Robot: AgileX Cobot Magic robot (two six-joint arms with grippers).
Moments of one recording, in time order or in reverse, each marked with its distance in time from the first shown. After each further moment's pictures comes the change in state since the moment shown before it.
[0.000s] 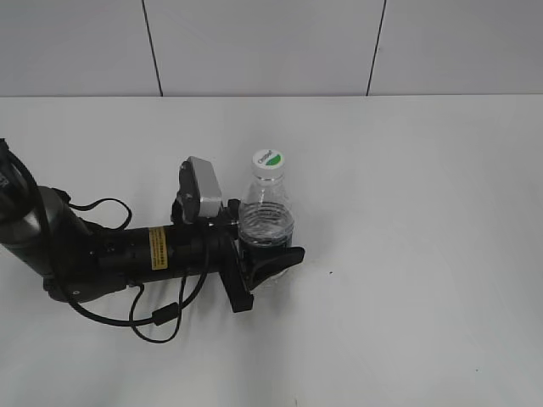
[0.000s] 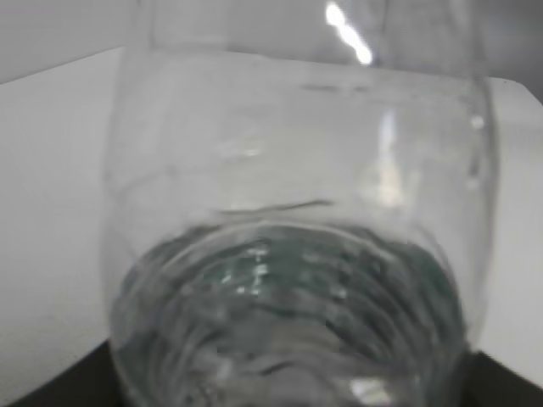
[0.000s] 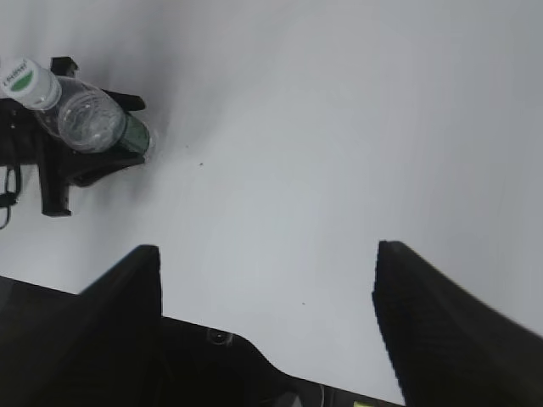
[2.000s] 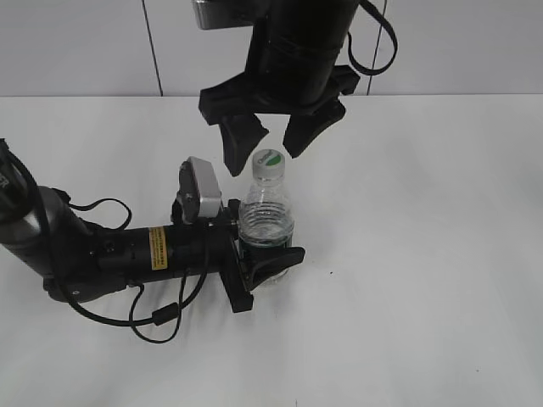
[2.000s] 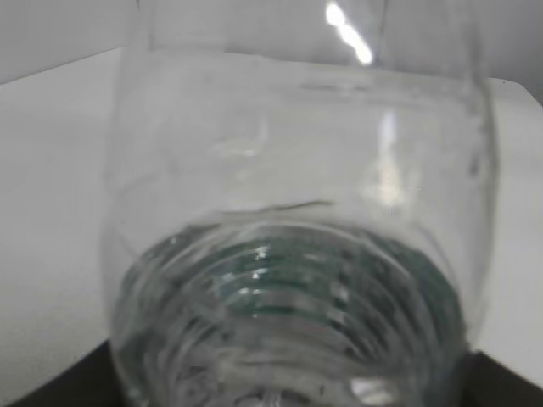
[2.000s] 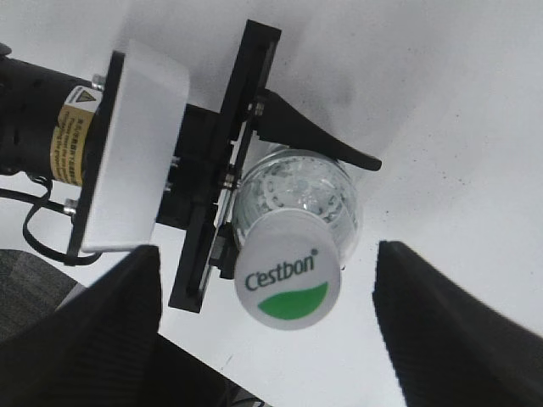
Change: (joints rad) left arm 0.000 0.000 0.000 0.000 -0.003 0.000; right arm 0.643 1.019 -0.667 -0.107 0.033 0.253
